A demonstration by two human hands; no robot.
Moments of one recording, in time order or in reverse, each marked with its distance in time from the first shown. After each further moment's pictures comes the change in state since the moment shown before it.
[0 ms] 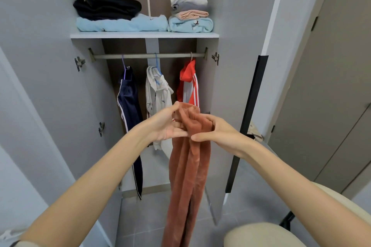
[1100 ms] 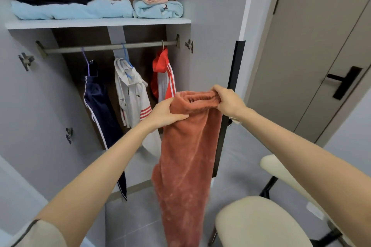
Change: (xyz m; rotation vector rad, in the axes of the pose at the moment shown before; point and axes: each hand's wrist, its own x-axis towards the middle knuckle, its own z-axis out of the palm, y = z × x) left_hand 0.077 -0.006 -0.007 0.972 0.060 0.463; right_hand 0.045 0.017 -0.081 -0.887 0.510 0.054
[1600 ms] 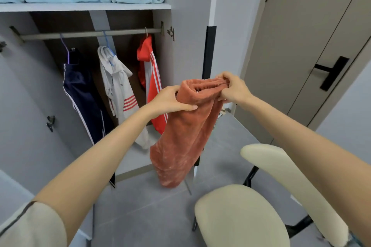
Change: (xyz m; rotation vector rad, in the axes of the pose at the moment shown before) left_hand 0.013 0.073 0.088 0.020 -0.071 0.060; right_hand -0.032 0.095 -0.054 0.467 0.058 0.173
